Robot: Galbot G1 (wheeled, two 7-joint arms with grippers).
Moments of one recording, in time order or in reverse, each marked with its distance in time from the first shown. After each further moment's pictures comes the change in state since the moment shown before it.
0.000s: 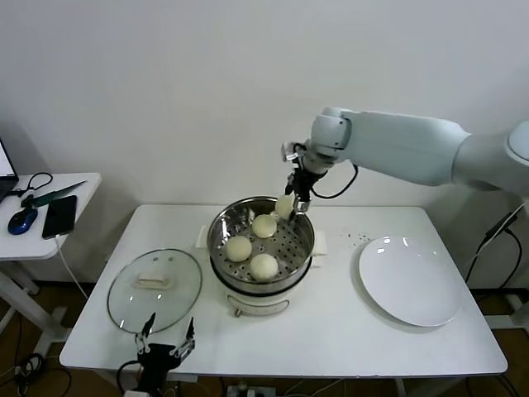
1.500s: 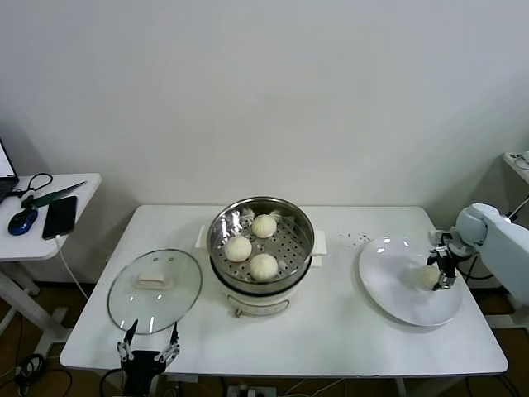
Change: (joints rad) left arm 0.034 -0.029 -0.063 -0.013 0.020 0.011 -0.019; right arm -0.752 -0.531 0.854 -0.306 -0.964 0.298 -0.191
